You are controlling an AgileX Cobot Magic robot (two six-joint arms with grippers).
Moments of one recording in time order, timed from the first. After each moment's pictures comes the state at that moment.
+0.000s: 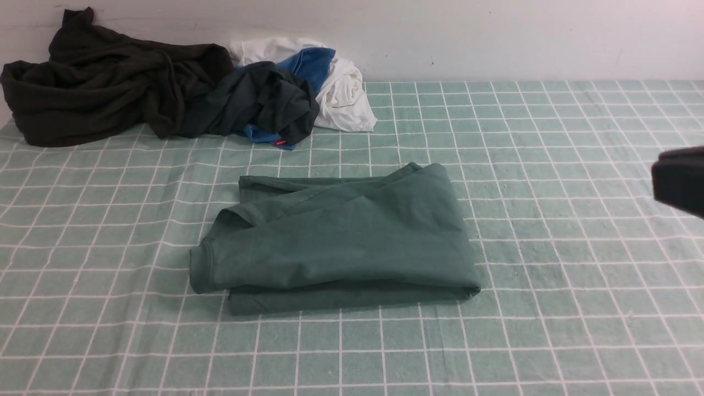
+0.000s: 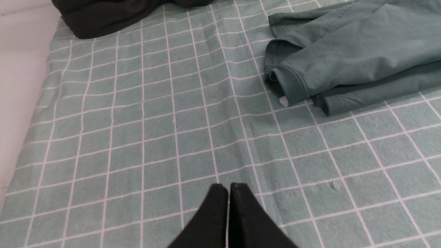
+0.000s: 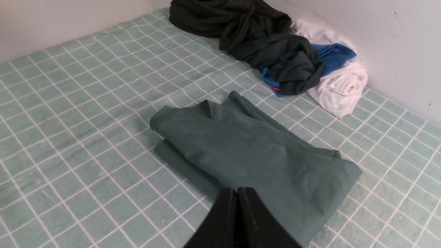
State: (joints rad) right arm 0.61 0.73 -1.02 0.19 0.88 -0.23; left arm -0.27 0.12 -0.58 0.21 1.05 -0.05
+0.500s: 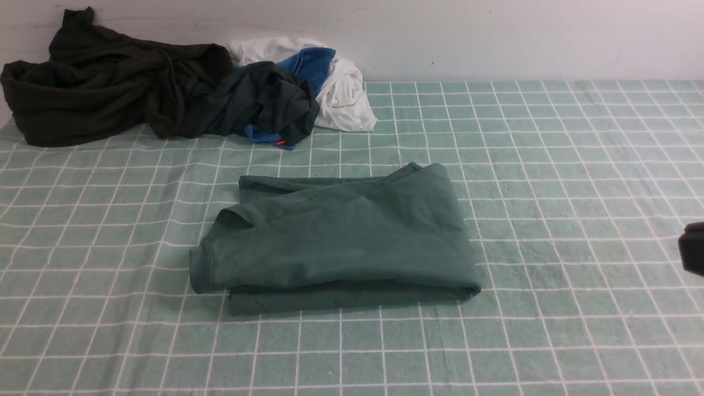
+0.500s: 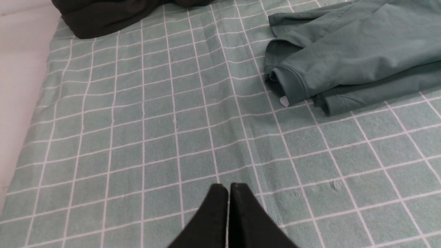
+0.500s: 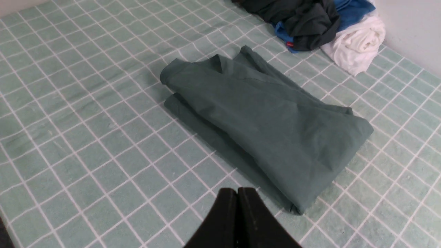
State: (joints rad) right arm 0.61 0.69 -1.00 0.18 0.96 -0.23; left arm -0.27 0.12 -0.58 0.21 1.05 -0.05
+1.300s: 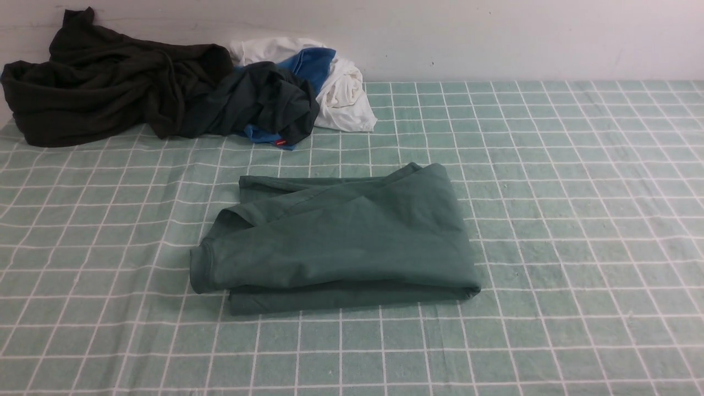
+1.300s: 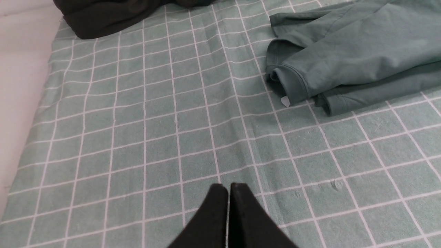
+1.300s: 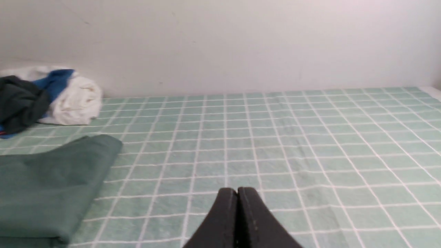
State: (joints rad) right arm -0.07 0.01 0.02 -0.01 0.21 0.10; left arm -0.27 0.12 -0.58 0.22 1.05 -0.05
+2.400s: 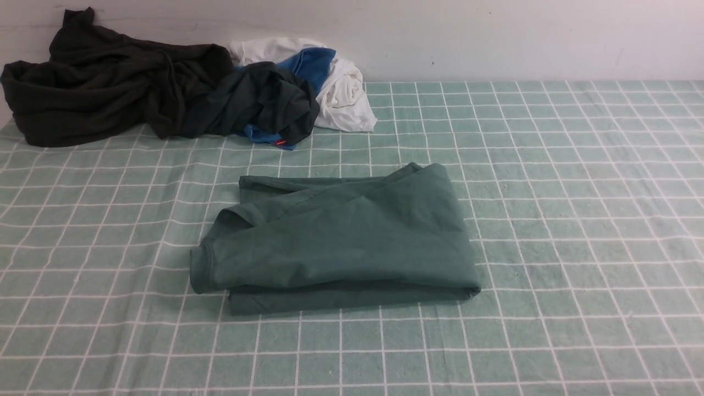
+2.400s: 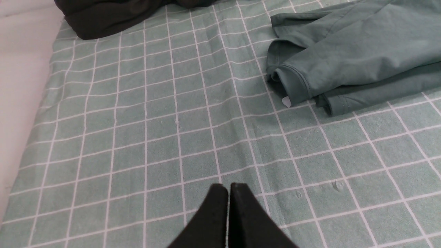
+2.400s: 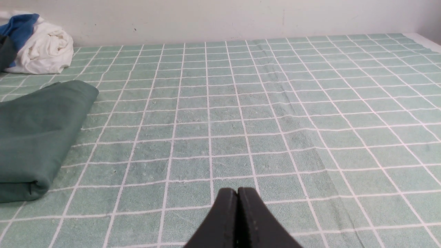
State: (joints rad) right arm -0.07 -0.01 0.02 -0.02 0.36 0.11; left arm -0.27 0.12 -0.58 0.22 1.05 -0.05
